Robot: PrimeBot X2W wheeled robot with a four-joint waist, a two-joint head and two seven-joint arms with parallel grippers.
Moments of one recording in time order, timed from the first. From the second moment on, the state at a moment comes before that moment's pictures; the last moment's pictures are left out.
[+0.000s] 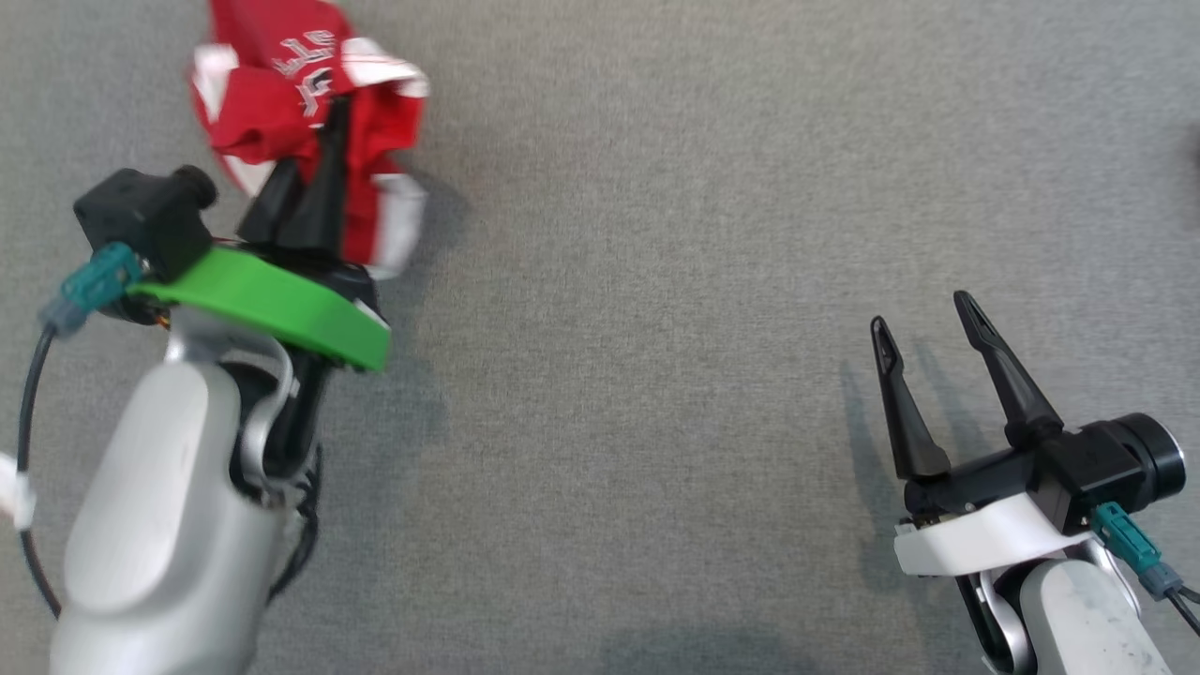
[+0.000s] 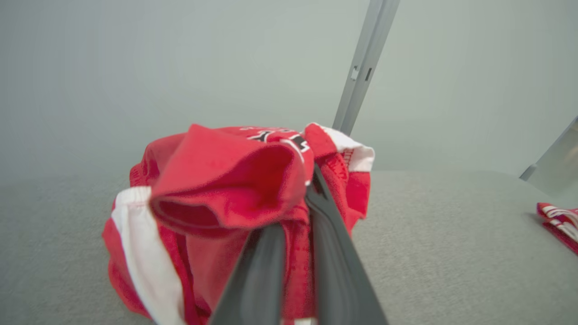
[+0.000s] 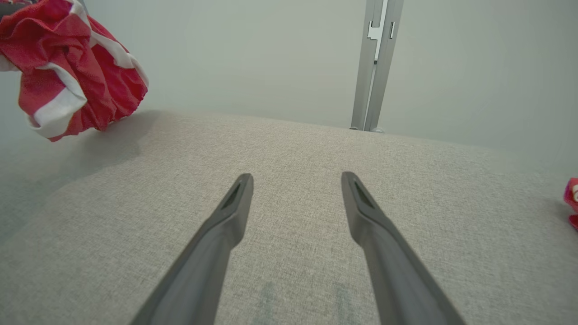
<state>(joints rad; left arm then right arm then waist) -0.60 0.25 -0.30 0.21 -0.59 -0.10 -0.06 -0.09 -0.13 0.10 -0.06 0.04 0.13 -0.26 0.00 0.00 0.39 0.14</state>
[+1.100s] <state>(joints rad) -0.57 0.06 -0.55 0.42 -0.66 0.00 -0.02 -0.13 -0.06 0.10 -0.03 0.06 0.13 -0.26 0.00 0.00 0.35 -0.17</state>
